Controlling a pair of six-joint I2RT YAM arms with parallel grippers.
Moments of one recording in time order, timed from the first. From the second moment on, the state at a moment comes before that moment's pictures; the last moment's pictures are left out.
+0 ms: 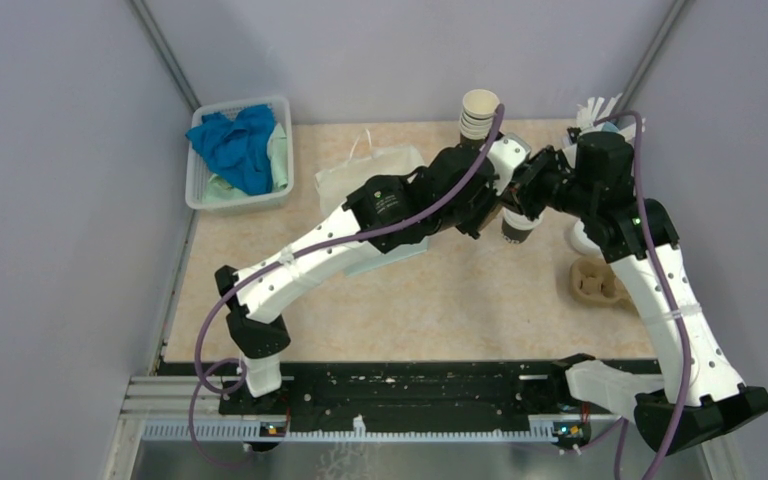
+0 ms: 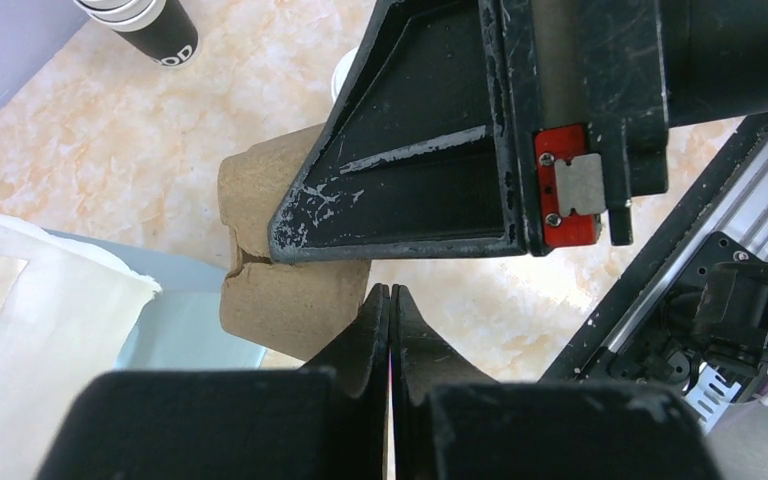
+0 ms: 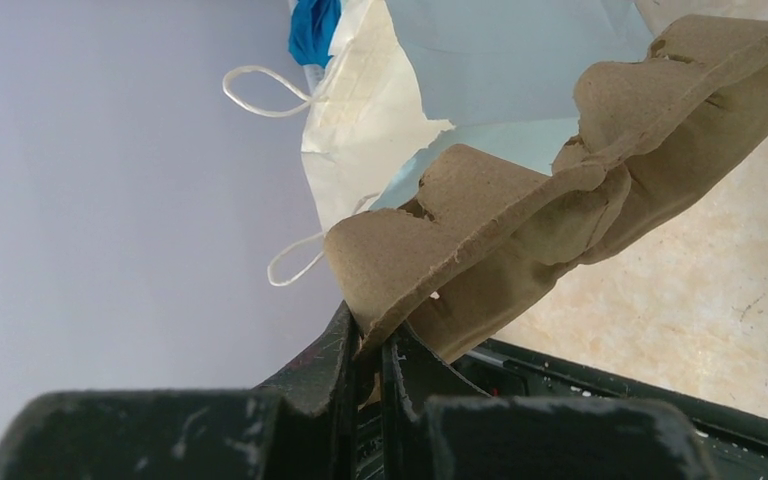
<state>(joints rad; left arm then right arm) -1.14 1.84 2.24 -0.92 -0.26 -0.13 0.30 1.09 1.39 -0.75 -0.37 1.14</state>
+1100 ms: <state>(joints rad) -0.92 1.75 2.20 -0.95 0.14 -0.46 0.30 1.13 1.38 -0.86 -0.41 1.20</state>
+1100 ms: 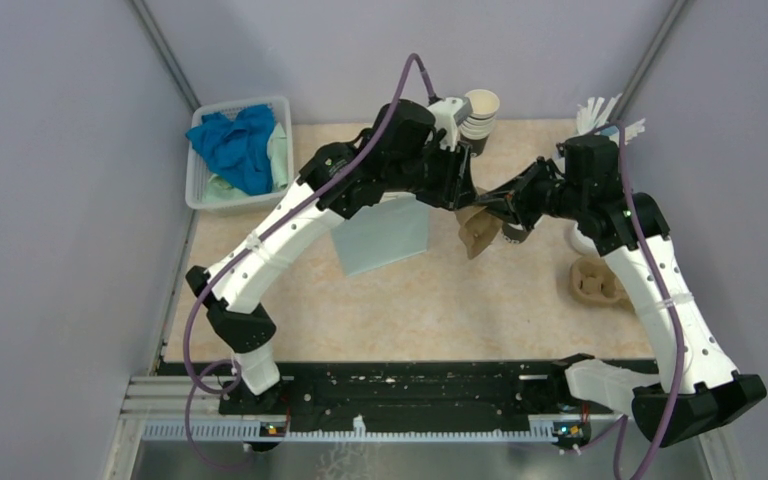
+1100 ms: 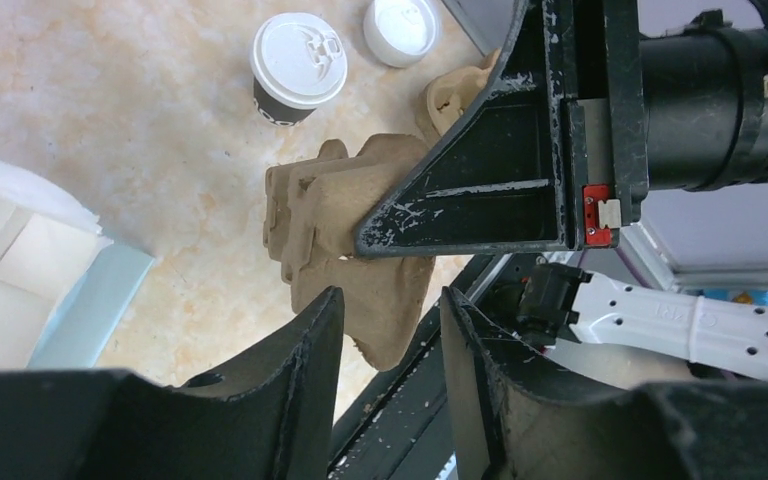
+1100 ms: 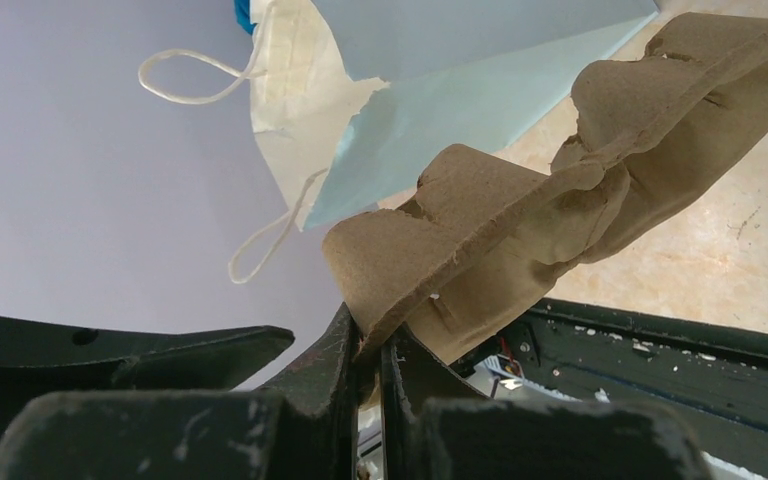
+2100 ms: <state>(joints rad) -1.04 1.88 2.35 -1.06 -0.02 -0.32 0.30 1.13 1.38 -0.86 -0.42 1.22</state>
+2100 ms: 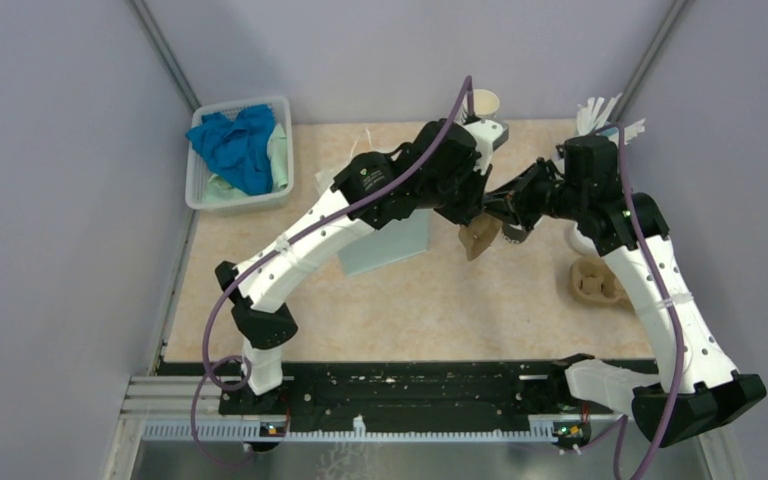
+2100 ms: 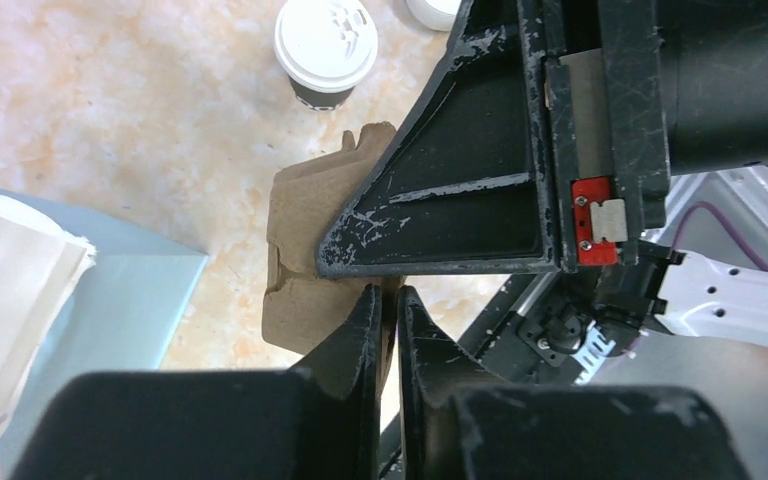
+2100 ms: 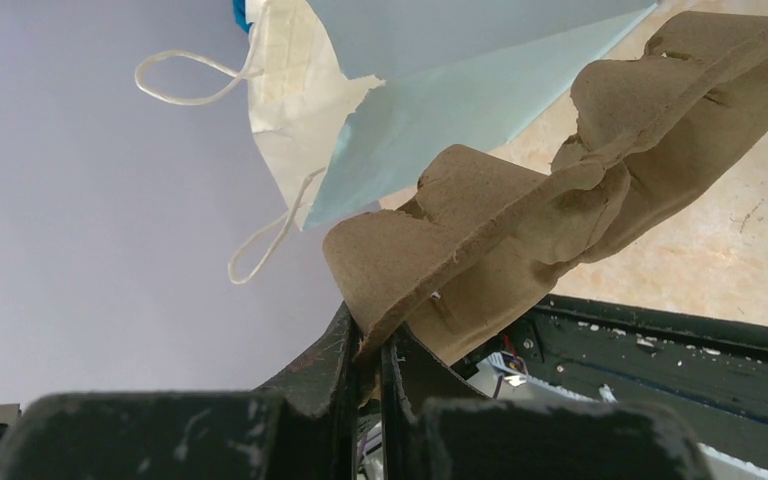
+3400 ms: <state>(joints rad) -0.65 1.19 1.56 -0.47 0.18 -0.77 0.03 0.89 0.93 -0.32 -0.98 0.96</state>
